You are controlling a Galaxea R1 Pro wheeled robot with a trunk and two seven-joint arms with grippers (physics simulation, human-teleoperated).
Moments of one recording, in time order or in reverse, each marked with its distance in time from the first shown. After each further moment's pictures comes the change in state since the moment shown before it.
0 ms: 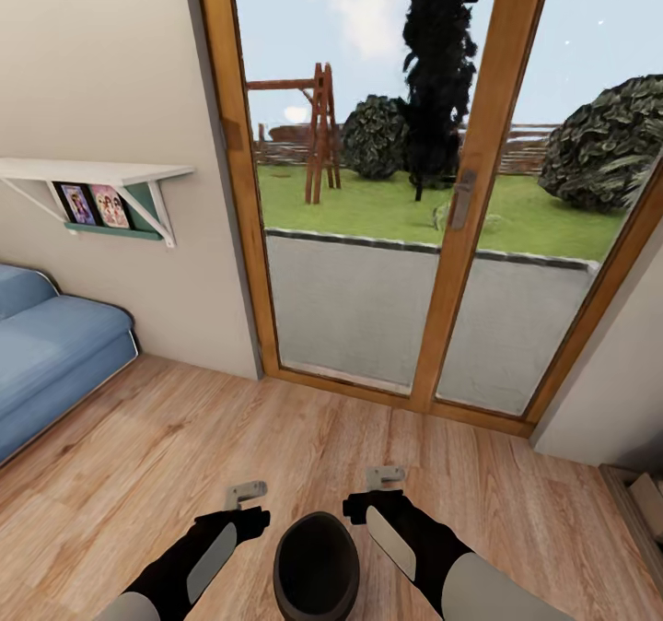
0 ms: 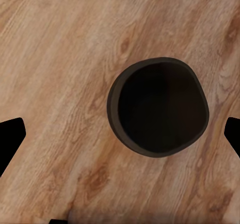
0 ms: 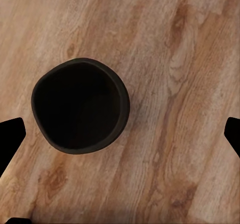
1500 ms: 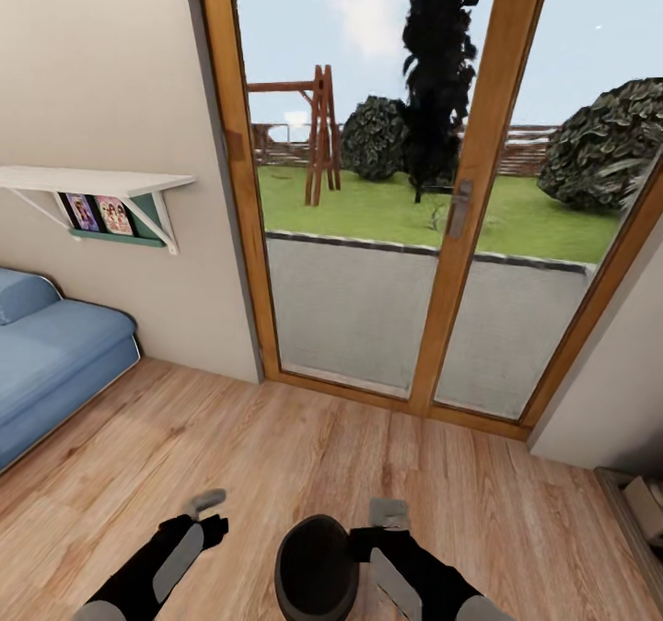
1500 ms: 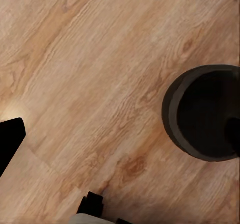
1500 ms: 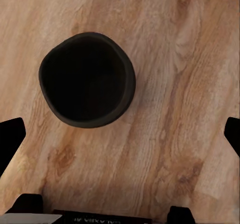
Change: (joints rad) left arm 0.025 0.078 0.121 -0.010 0.032 0.037 0.131; right arm 0.097 -0.003 -0.001 0.024 0.009 -0.081 0.038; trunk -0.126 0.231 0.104
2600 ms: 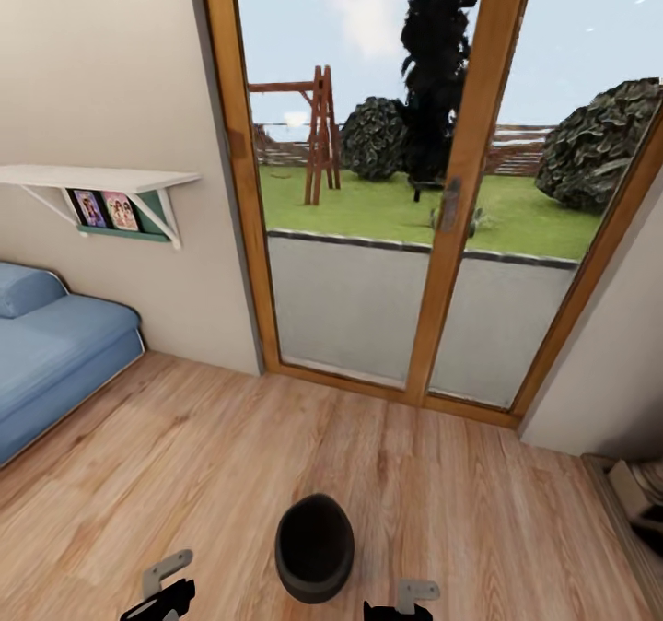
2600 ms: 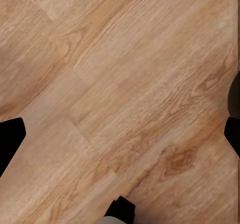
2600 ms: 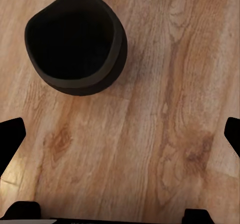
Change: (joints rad) left arm 0.108 0.003 0.007 0.213 0.004 -0.376 0.004; right arm 0.153 -0.009 0.011 0.270 0.002 -0.488 0.207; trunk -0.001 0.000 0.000
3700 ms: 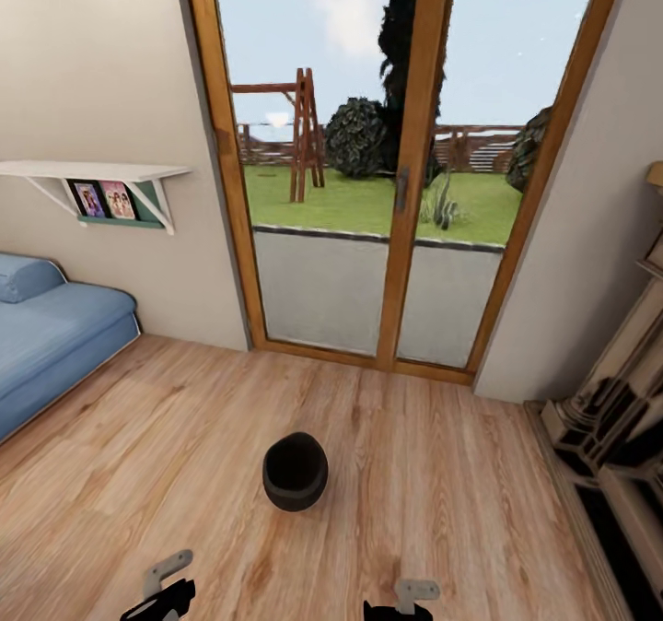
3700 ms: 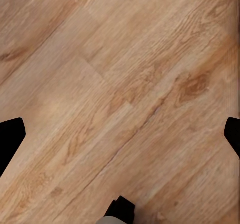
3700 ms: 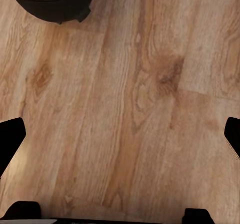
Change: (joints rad) left arm 0.000 0.000 0.000 0.000 0.000 0.001 0.000; right arm 0.000 0.000 -0.002 0.000 0.000 0.001 0.000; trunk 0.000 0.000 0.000
